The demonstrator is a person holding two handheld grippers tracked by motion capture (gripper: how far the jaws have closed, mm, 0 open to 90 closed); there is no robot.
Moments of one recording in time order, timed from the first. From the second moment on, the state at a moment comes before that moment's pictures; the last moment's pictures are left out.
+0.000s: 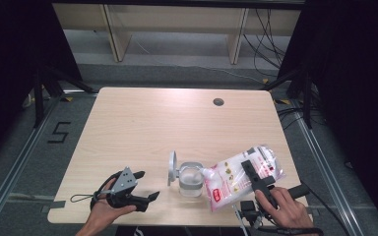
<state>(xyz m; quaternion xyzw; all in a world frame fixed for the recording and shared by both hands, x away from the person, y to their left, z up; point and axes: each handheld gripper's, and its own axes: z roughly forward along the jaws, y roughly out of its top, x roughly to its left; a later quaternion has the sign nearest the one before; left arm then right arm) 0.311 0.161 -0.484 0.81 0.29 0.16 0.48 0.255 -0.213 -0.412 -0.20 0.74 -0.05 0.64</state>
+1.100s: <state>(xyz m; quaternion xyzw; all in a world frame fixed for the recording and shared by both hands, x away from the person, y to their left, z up) 0.310 0.161 -0.485 0.81 0.31 0.15 0.48 0.246 -0.202 -0.412 -0.22 0.74 -0.03 0.63</state>
